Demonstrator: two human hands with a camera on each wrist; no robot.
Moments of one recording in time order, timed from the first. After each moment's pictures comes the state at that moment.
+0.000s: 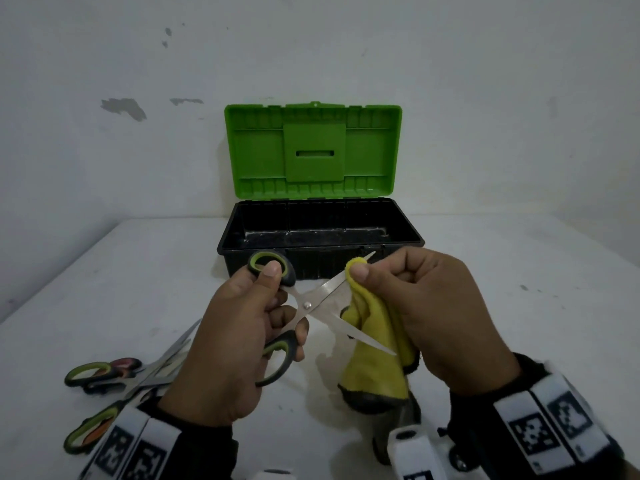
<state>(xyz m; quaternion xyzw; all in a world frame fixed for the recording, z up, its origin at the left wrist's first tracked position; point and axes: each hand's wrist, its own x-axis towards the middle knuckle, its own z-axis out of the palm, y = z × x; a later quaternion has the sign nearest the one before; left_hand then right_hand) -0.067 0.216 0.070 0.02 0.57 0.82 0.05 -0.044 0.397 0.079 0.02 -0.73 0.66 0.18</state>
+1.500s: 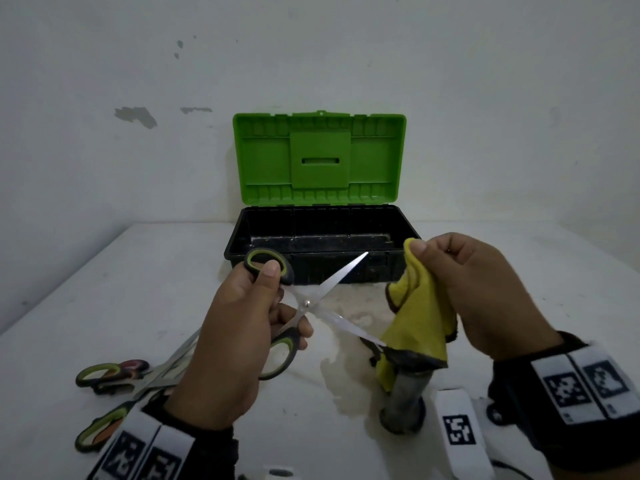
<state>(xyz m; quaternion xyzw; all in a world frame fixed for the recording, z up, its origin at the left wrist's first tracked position) -0.070 0.212 0.067 0.06 0.62 0.78 -0.03 -0.066 0.444 0.084 -0.04 -0.78 0.59 0.21</state>
